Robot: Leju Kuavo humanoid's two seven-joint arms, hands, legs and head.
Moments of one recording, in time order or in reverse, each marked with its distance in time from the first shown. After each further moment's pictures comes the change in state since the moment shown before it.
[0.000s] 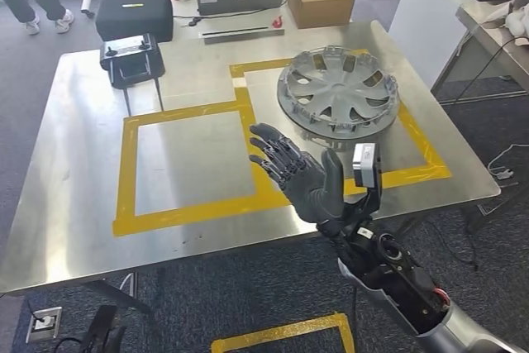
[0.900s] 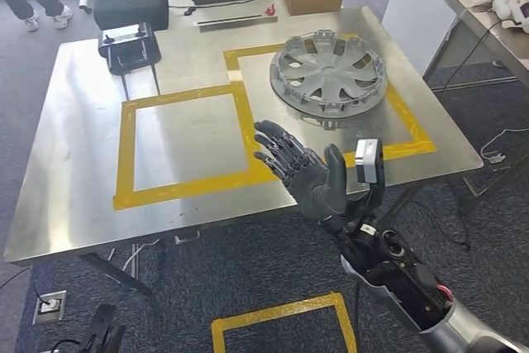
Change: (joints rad) left arm -0.006 0.001 0.000 0.000 0.002 0.000 -0.001; right arm -0.002 0.004 -0.012 -0.002 -0.012 -0.011 0.007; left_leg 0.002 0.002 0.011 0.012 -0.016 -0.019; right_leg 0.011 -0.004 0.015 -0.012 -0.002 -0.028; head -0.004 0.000
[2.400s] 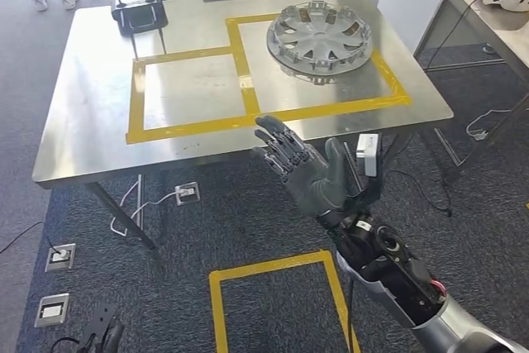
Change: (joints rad) left arm 0.005 0.006 0.000 0.000 -0.004 0.004 0.000; right arm -0.035 0.004 0.006 0.061 -0.050 0.006 -0.029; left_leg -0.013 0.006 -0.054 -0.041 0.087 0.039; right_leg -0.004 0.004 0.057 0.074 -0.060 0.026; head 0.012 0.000
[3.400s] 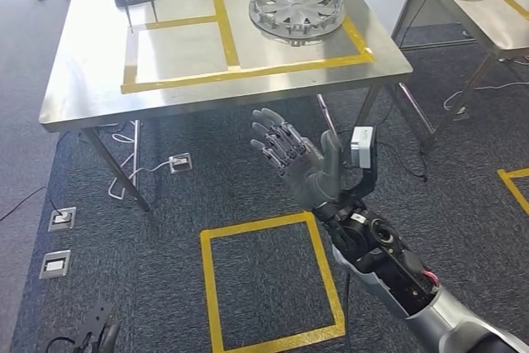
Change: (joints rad) left arm -0.010 0.007 0.000 0.000 0.005 -0.001 0.010; right arm -0.042 0.011 0.006 0.052 -0.006 -0.002 -0.016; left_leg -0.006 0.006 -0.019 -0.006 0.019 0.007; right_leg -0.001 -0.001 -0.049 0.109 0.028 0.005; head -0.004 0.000
